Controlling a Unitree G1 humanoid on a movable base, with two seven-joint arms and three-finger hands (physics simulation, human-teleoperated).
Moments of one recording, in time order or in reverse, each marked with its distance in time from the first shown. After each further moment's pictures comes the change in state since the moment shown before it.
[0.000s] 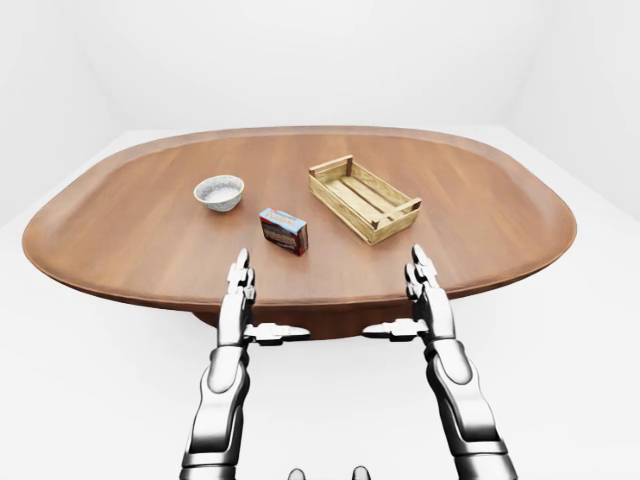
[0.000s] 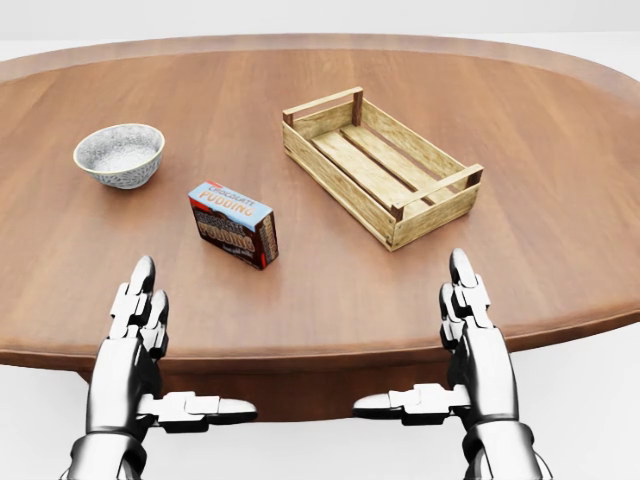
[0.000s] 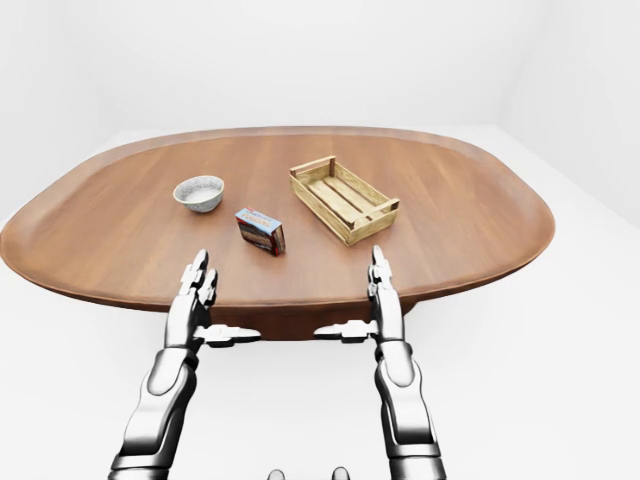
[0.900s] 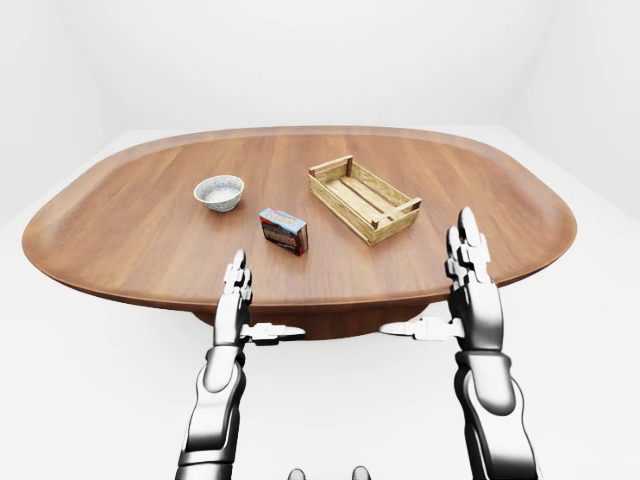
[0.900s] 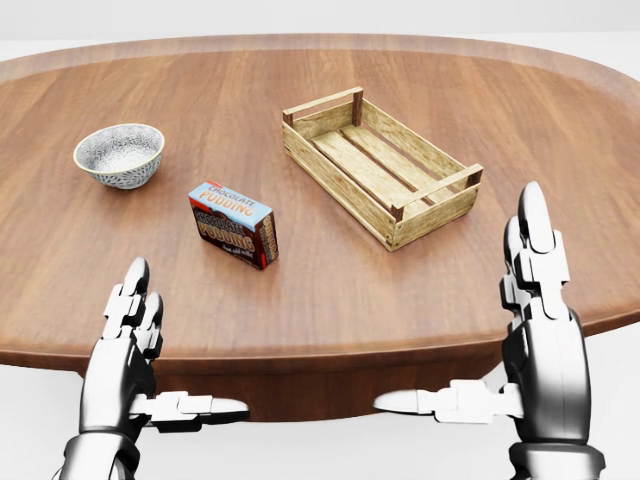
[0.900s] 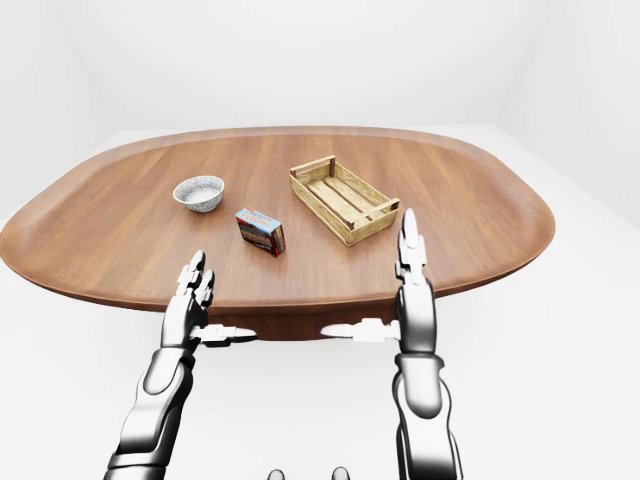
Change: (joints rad) left arm -0.009 0.012 0.025 0.021 -0.014 -0.002 -0.018; right arm 0.142 0.004 0.001 -0.428 -0.173 -0.086 -0.043
